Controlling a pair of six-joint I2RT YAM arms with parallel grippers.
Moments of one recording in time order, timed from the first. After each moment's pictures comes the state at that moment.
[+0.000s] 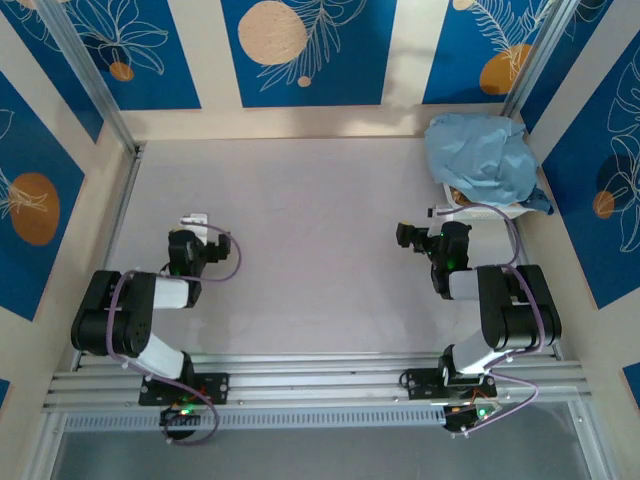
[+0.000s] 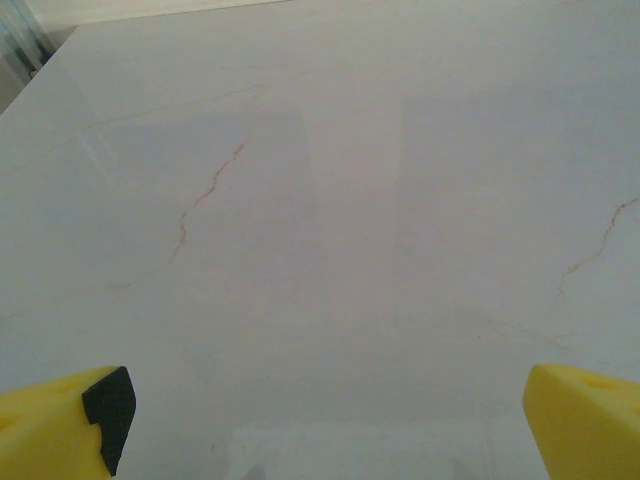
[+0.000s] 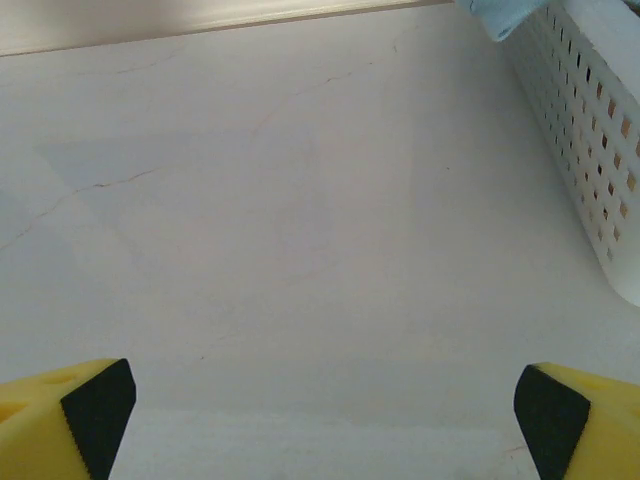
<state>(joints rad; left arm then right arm) -0.07 1.54 0.38 0.75 -0.10 0.05 0.01 1.52 0.40 0.72 -0.11 0.10</state>
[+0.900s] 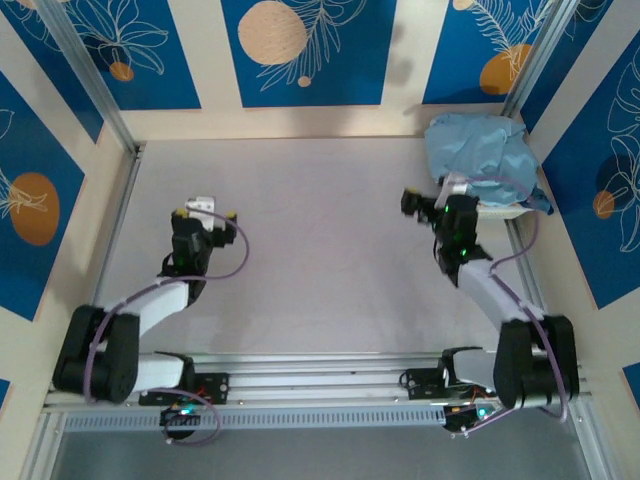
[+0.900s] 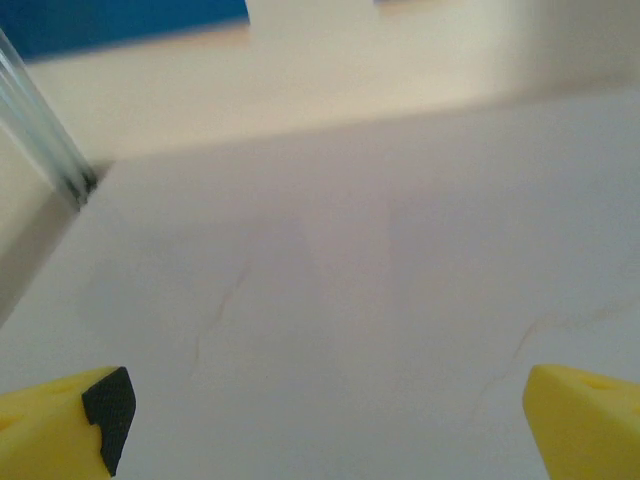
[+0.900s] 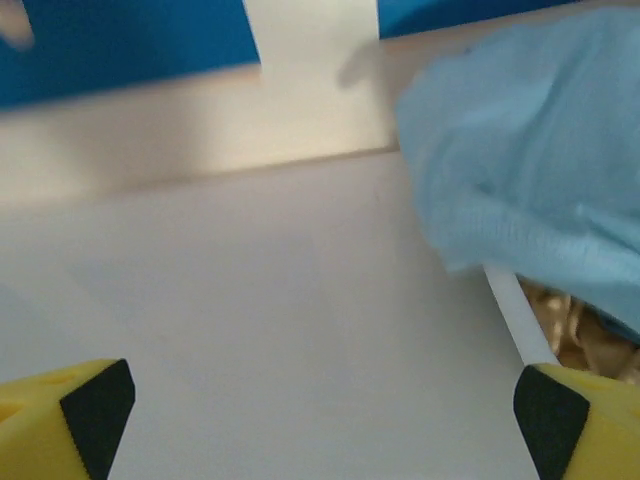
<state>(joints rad) -0.22 1.27 0.51 0.51 -0.26 0.07 0.09 1.20 0.72 0.19 0.06 0.25</state>
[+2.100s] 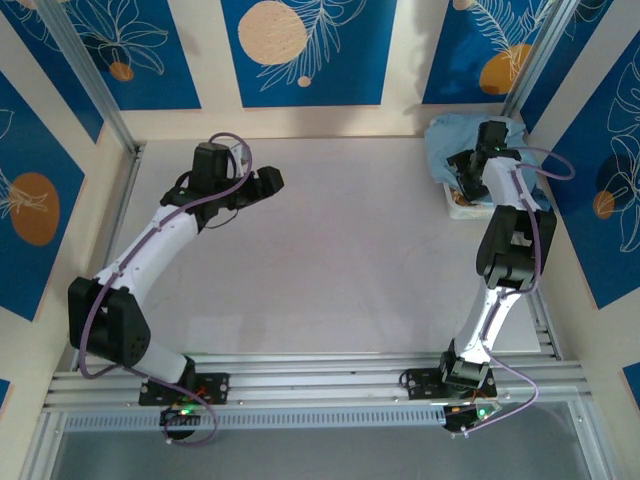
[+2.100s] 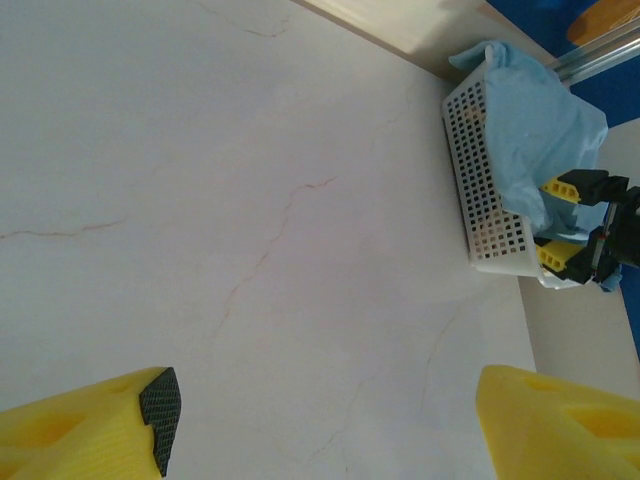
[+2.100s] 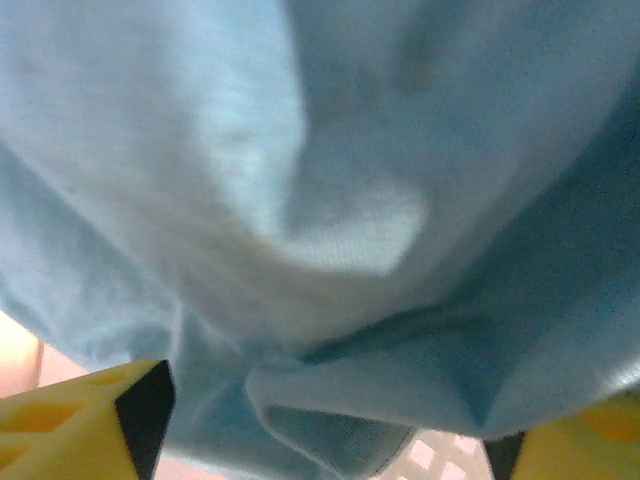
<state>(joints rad) -0.33 1.50 1.29 -0.41 0.37 -0.63 -0.20 2.01 1.70 -0.72 -0.08 1.02</state>
